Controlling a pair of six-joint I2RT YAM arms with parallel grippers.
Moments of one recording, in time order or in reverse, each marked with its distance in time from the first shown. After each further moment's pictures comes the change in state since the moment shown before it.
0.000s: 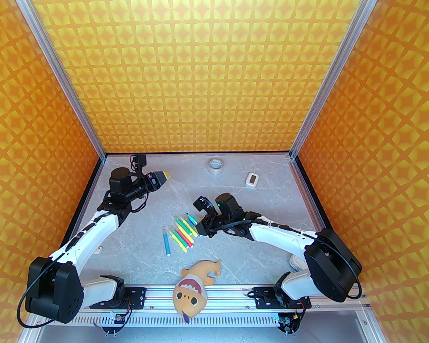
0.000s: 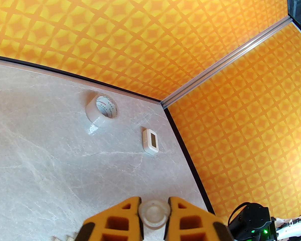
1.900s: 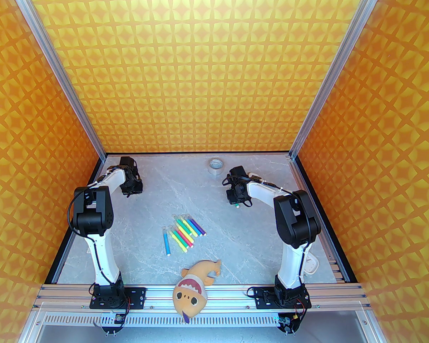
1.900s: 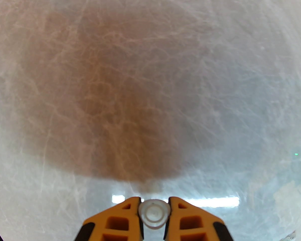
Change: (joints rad) left arm 0.238 0.848 0.709 -0.895 -0.530 0.600; right arm -0.393 0.527 0.534 -0.485 0.541 -0.026
